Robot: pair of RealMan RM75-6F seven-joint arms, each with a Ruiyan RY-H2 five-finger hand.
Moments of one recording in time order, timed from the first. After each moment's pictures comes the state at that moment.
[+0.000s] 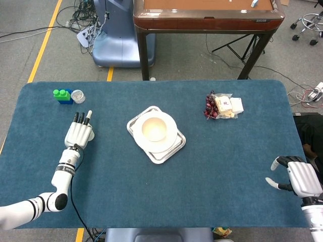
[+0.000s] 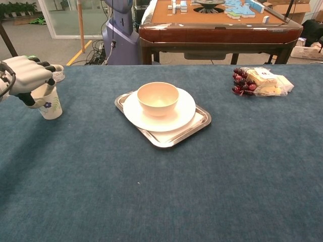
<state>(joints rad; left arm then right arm) -0.78 -1.53 -0.10 -1.24 0.88 1.04 0.88 0.11 -1.00 0.04 -1.73 -1.41 1.31 0.05</state>
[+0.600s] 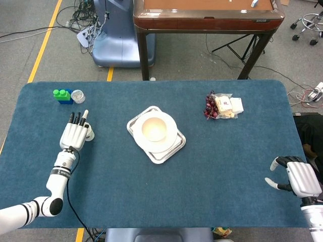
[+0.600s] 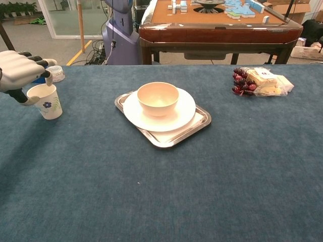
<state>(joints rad) -0.74 -1.47 -0.10 -1.34 0.93 1.11 0.86 0.11 -1.01 0.03 -1.73 -1.41 1.31 0.04</state>
